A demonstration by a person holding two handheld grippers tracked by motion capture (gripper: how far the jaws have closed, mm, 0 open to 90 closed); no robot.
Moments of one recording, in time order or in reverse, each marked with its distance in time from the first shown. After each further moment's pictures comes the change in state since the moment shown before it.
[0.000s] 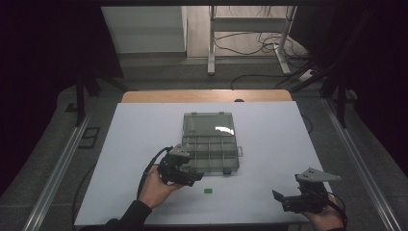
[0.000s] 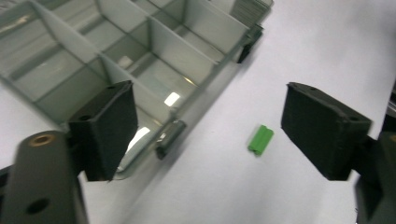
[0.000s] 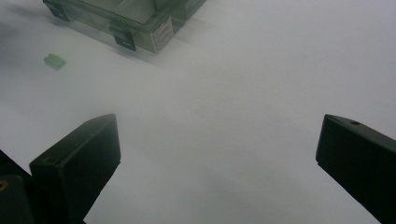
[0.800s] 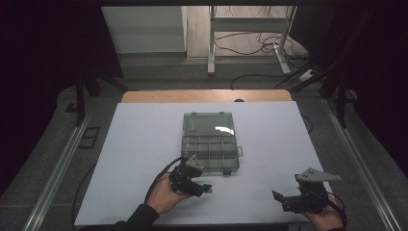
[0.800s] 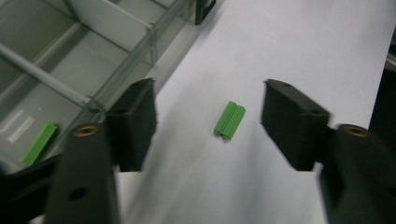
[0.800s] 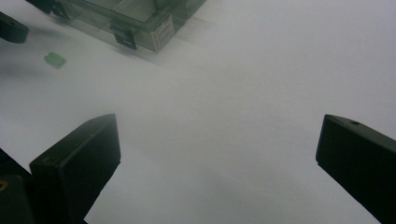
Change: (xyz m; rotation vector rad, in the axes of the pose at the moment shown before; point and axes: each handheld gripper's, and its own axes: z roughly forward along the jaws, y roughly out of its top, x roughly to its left) left arm -0.025 -0.003 0.032 0.135 -0.034 0.102; right arm 0.000 0.000 0.000 0.006 0.001 -0.005
